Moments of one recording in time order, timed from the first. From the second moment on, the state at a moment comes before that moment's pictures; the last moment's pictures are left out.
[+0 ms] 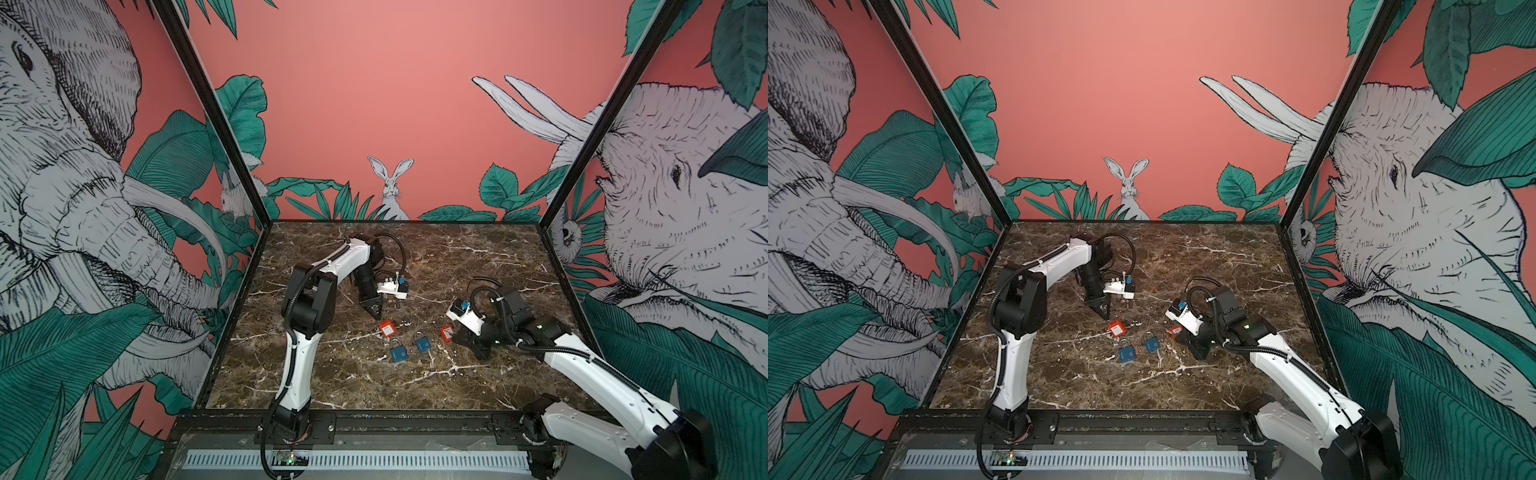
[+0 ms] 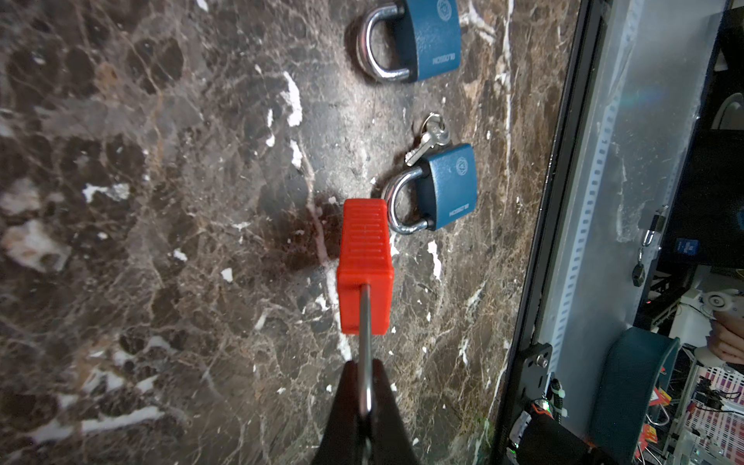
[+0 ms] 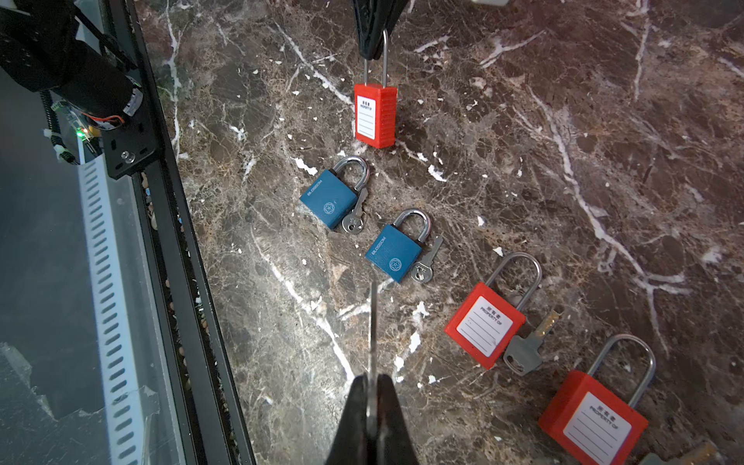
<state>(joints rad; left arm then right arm) -0.47 2.19 1.80 -1.55 0.45 1.09 0.51 1.03 0.72 -0.66 -0.53 -0.40</state>
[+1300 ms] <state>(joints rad) -0.49 2.16 1.81 -1.17 0.27 0.98 0.62 1.24 0.72 -0.43 -0.40 -0.12</state>
